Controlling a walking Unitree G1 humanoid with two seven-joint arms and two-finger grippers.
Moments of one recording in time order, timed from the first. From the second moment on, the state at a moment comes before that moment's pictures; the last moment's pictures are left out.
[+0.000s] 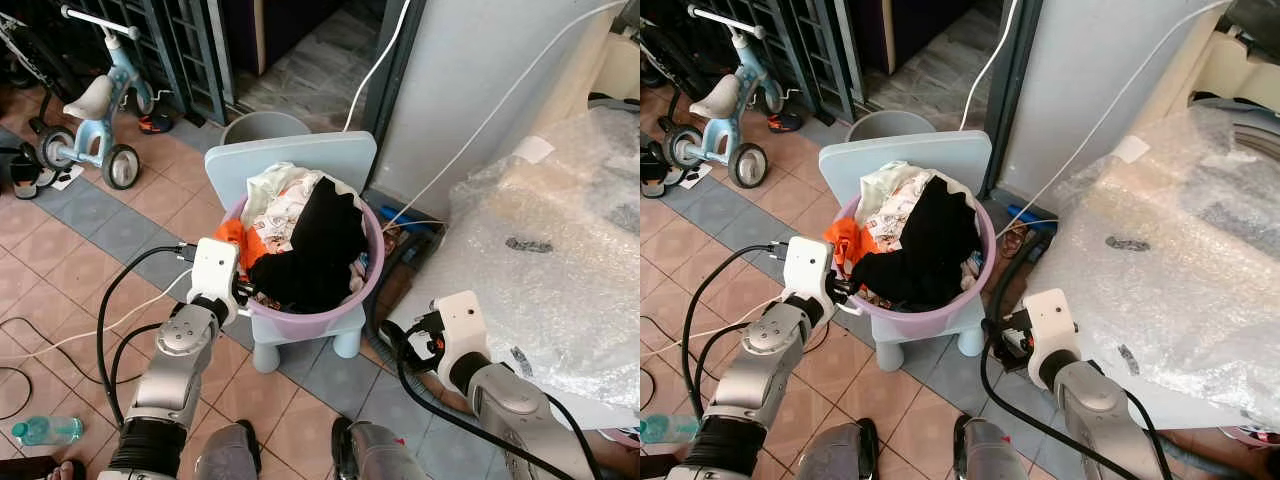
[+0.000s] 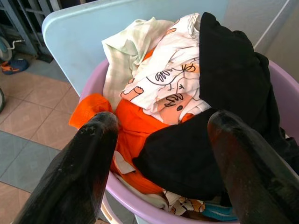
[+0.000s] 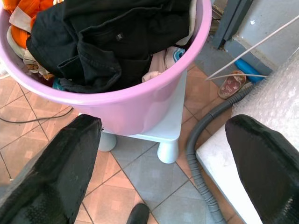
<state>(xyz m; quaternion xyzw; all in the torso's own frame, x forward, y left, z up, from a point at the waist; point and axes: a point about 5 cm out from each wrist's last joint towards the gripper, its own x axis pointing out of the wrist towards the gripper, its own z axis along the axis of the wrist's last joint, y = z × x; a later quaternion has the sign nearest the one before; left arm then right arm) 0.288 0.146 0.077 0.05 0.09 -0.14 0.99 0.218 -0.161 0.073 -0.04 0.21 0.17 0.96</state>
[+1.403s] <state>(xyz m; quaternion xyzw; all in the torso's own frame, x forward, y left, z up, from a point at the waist) 0.305 0.148 0.082 0.10 0.13 -0.25 0.95 0.228 -0.157 0.070 -0.06 0.23 0.19 0.95</state>
